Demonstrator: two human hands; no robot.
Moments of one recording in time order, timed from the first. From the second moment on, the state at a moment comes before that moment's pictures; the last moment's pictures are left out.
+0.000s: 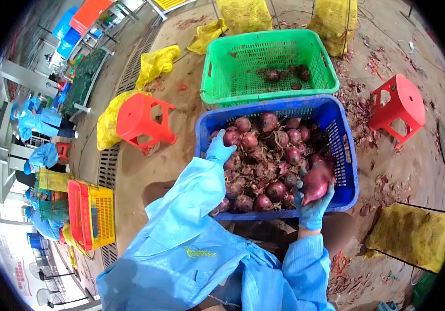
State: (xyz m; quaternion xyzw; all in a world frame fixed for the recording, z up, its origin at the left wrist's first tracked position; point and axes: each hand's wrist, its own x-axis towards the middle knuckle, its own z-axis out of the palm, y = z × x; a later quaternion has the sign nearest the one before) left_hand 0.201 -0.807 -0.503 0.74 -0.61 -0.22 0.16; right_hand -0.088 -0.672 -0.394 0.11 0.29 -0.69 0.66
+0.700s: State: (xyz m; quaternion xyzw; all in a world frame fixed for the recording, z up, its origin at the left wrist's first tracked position) left_hand 0.175 -0.612 -0.459 0.68 -0.68 -0.05 0.27; right_hand -0.118 -0.682 -0.426 0.14 0.03 -0.72 0.67
